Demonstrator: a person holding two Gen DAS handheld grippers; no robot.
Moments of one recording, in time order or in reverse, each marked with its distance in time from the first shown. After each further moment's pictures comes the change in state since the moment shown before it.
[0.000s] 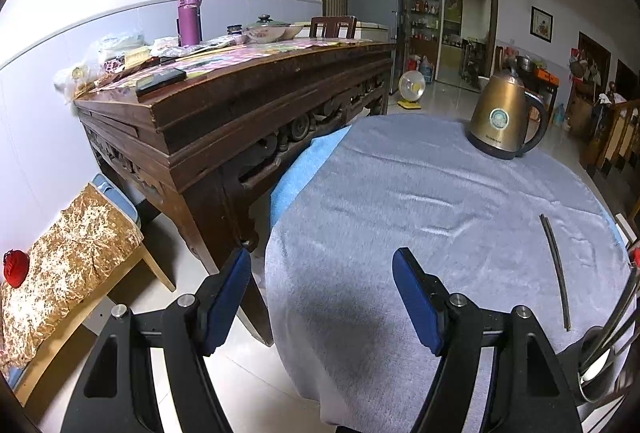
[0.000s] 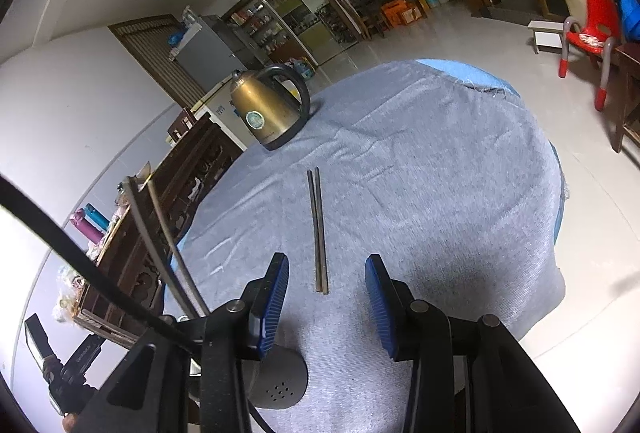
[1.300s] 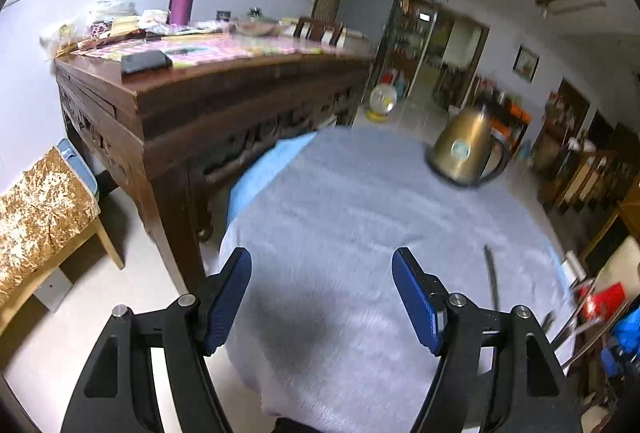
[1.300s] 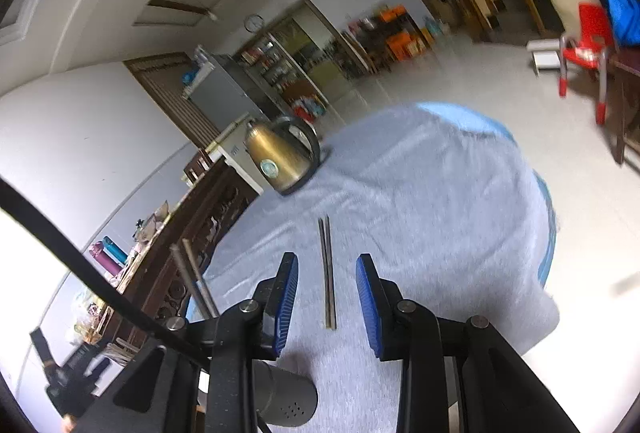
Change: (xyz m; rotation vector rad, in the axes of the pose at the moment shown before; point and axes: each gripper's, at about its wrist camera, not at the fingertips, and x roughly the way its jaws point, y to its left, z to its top) left arm -0.021 0.002 0.010 -0.129 0.021 -0.167; right arm -0.044 -0.015 0.019 0.032 -0.135 0.061
